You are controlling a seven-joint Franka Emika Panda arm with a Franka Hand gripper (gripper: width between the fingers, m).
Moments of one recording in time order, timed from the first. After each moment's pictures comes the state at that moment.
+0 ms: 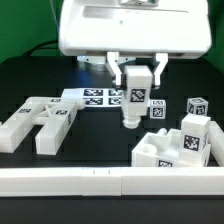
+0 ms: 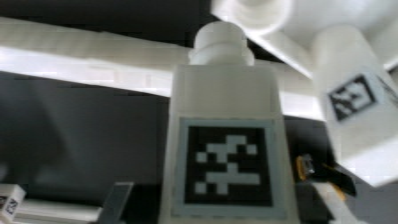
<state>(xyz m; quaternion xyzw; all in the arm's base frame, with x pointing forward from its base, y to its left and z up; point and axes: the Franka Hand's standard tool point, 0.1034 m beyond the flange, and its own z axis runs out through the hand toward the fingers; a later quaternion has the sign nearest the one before) 0.622 0.000 0.121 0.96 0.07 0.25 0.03</state>
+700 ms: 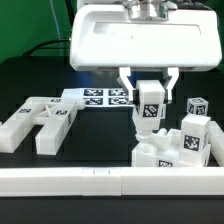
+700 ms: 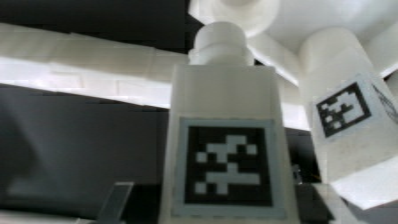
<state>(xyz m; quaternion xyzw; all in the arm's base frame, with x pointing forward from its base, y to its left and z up) 0.637 0.024 0.105 0.96 0.08 0.25 0.02</state>
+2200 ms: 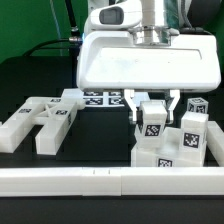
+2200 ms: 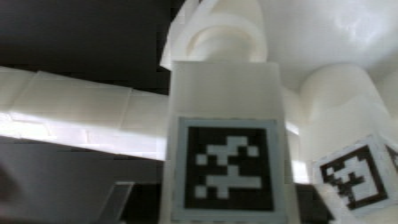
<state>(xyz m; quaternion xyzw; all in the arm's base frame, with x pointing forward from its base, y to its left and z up) 0.630 0.028 0.075 0.96 0.08 0.26 0.02</state>
